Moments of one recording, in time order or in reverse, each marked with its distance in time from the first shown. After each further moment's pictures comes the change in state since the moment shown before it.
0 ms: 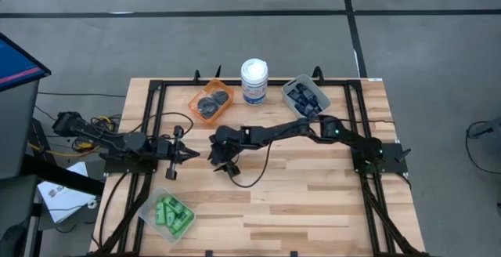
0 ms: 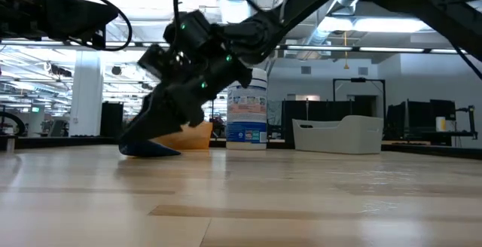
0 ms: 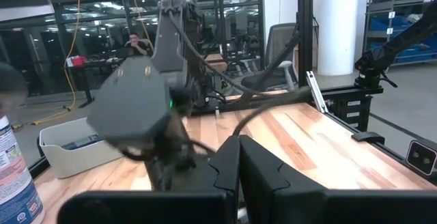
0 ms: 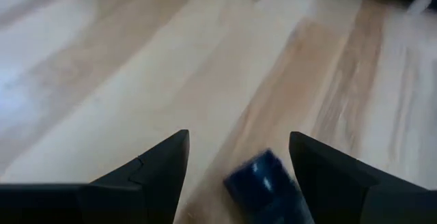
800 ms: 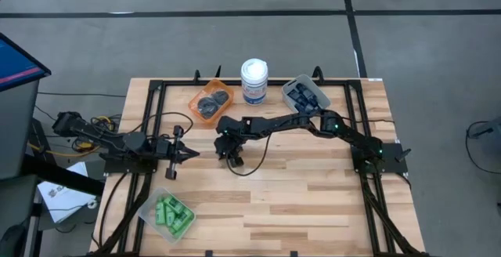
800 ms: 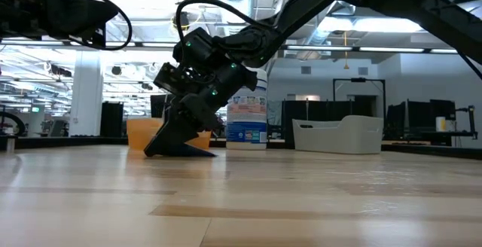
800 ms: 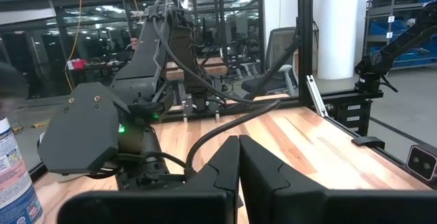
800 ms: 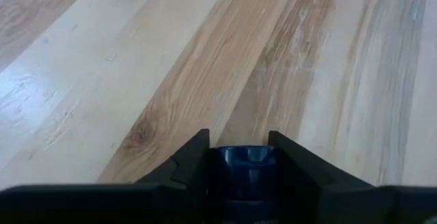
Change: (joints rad) left arm 0.000 0.000 0.000 0.015 0.000 0.000; right arm -0.084 0.011 0.012 -0.170 0.017 0.011
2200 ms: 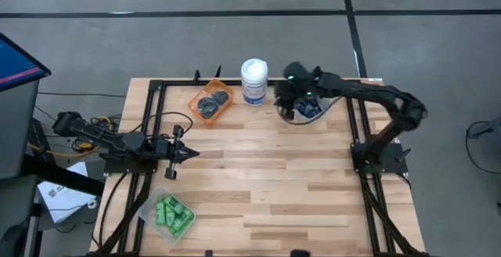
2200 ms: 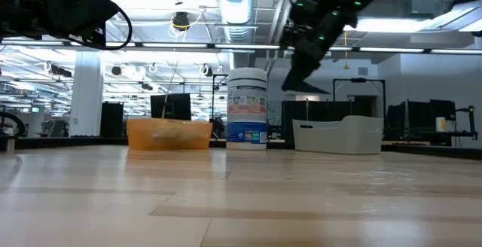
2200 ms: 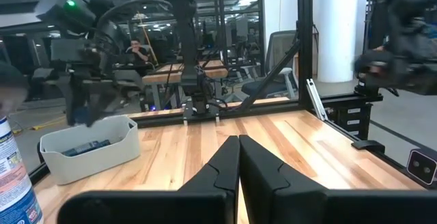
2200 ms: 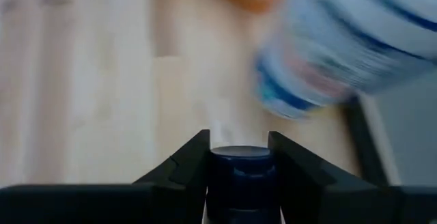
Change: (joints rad) left arm 0.000 0.000 0.000 0.012 0.000 0.000; right arm -0.379 -0.844 -0.600 -0.303 0.222 0.066
